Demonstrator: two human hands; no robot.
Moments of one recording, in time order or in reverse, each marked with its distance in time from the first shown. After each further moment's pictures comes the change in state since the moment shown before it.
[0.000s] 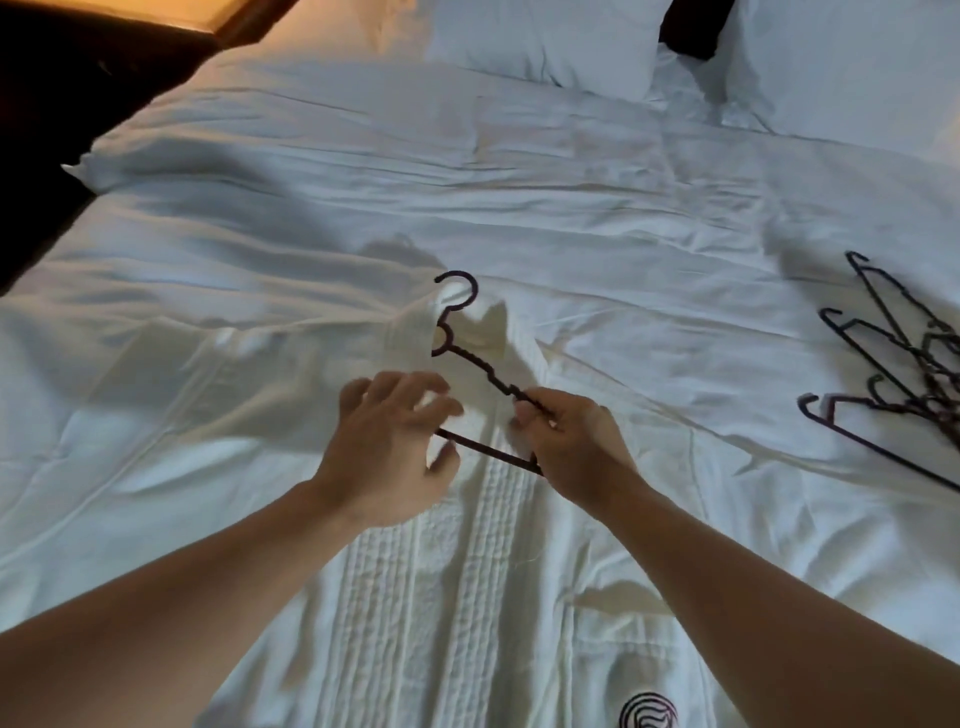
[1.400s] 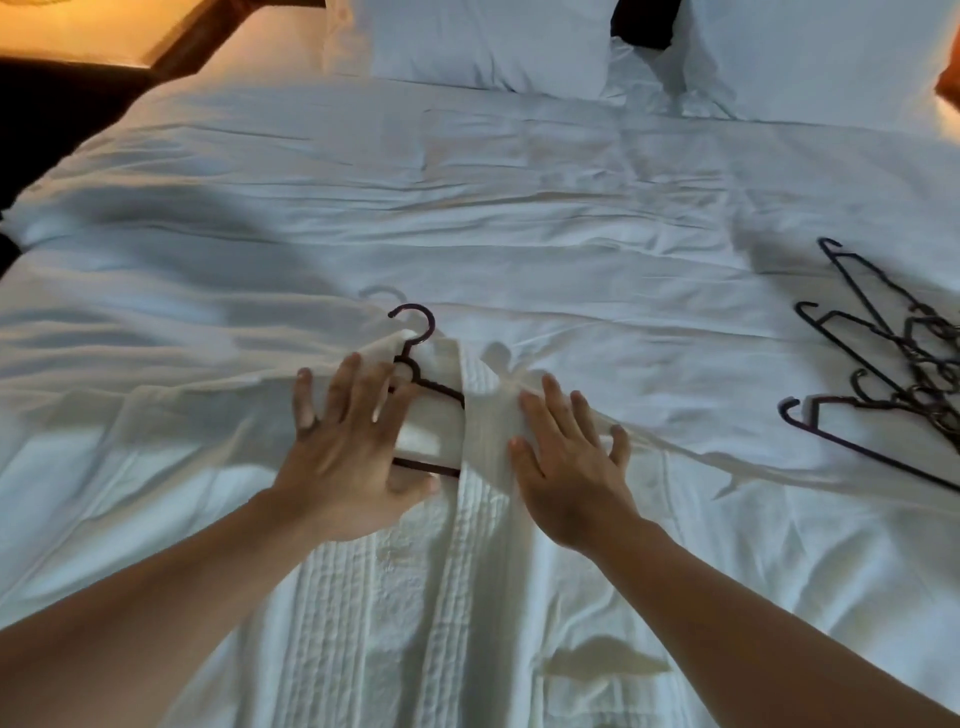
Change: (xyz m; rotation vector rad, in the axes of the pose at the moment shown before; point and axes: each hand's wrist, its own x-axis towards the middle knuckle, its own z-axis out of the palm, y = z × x) left_hand 0.054 -0.009 0.011 0.251 -0.210 -0.021; right_hand 0.019 0.040 -0.015 -0.422 -0.060 0.021
